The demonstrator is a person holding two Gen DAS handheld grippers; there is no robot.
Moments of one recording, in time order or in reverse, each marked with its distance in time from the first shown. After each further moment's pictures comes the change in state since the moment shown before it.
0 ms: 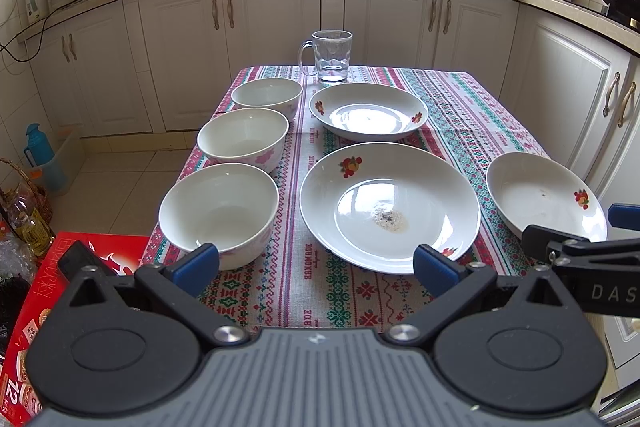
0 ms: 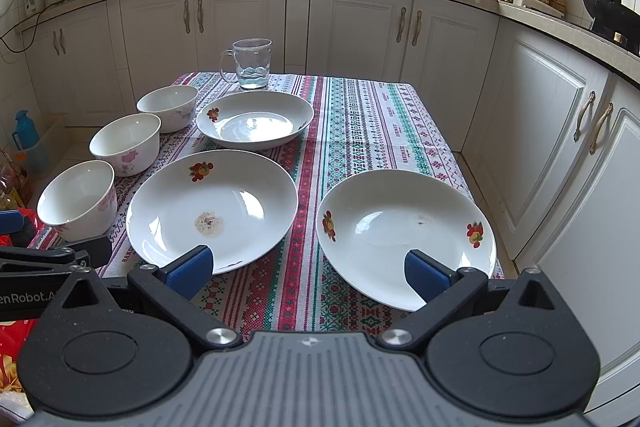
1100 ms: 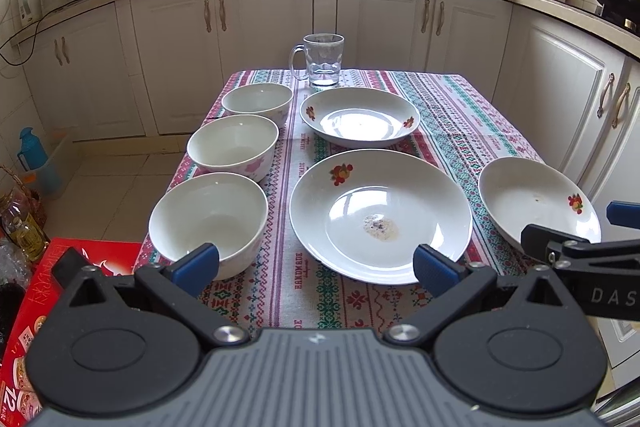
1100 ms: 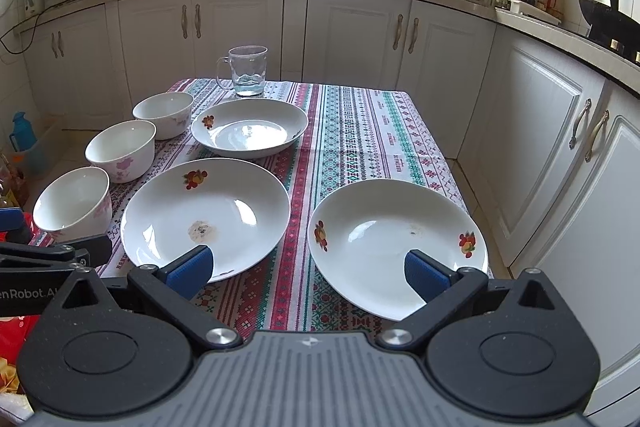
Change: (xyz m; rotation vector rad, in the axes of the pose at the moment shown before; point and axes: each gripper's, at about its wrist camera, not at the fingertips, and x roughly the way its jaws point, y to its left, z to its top) left arm -0.002 -0.003 0.007 0.006 -0.007 -0.017; right arm -0.001 -0.003 0.004 -0.008 -0.021 -0.013
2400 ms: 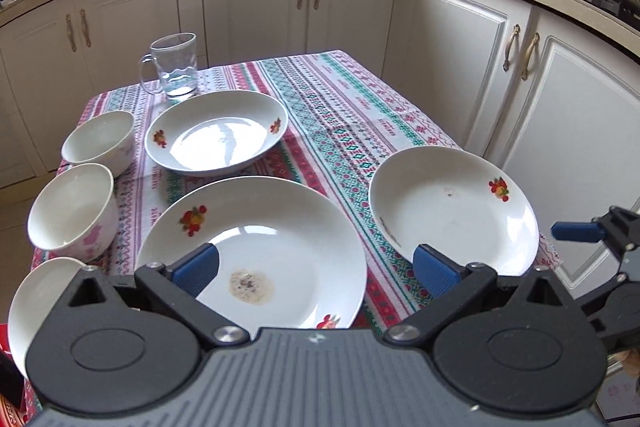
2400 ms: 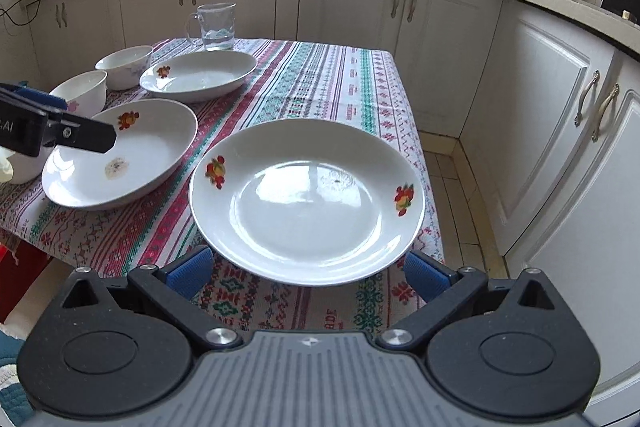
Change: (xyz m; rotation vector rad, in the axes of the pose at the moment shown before) left arm 0.066 -0.068 0.040 0.211 0.055 -0.303; right arm 0.048 -0.099 -0.048 -0.056 0.075 0.055
